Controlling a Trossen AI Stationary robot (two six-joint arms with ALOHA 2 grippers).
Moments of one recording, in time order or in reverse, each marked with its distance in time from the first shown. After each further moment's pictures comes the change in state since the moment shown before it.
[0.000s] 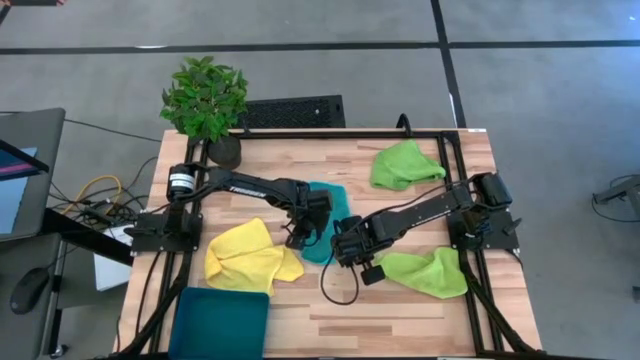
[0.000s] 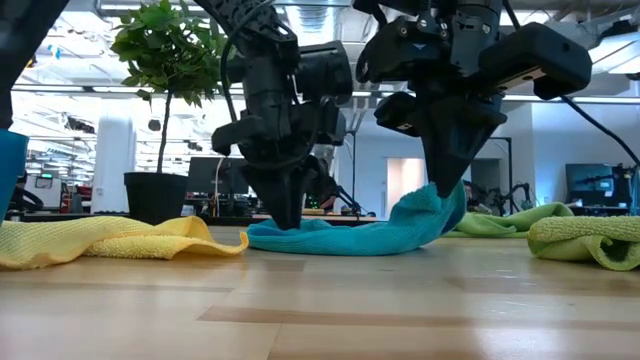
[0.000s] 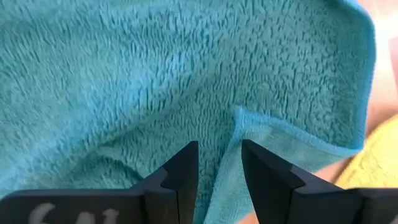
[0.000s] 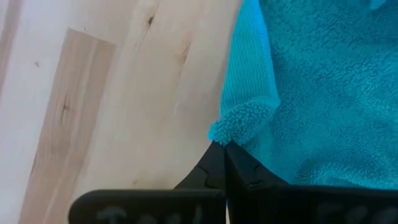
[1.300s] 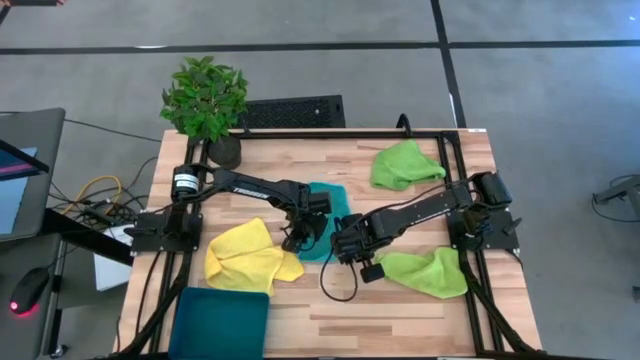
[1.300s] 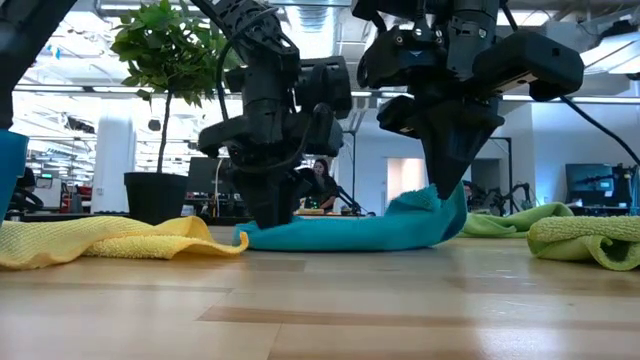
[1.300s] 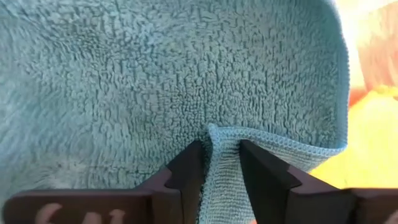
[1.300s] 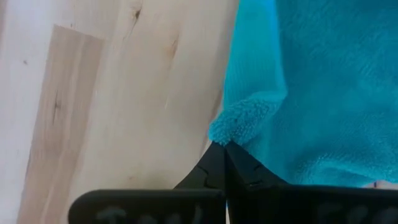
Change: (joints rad) left arm -0.002 0.031 0.000 -0.044 0.095 0.047; right arm -0.019 0.000 0.000 -0.019 0.002 0.022
